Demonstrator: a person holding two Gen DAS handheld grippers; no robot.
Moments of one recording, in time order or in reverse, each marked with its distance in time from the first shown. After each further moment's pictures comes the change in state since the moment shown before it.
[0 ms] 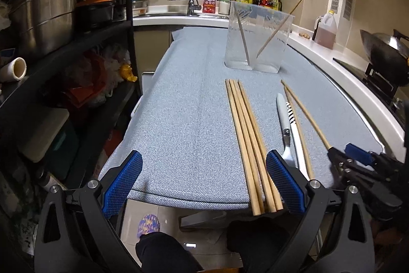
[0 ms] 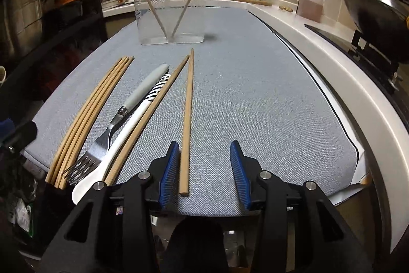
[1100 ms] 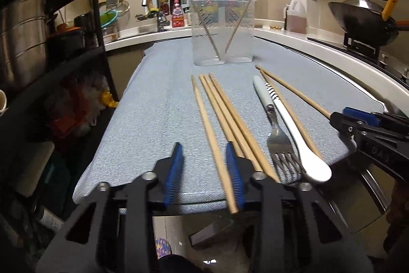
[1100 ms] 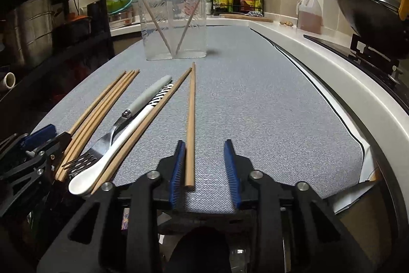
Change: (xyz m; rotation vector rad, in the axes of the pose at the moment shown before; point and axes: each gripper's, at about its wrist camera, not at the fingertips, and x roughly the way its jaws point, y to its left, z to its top) left arm 0.018 -0.023 -0.028 0.212 -0.109 -0.081; right arm -0.007 -0.001 -0.022 0.004 -0.142 0.069
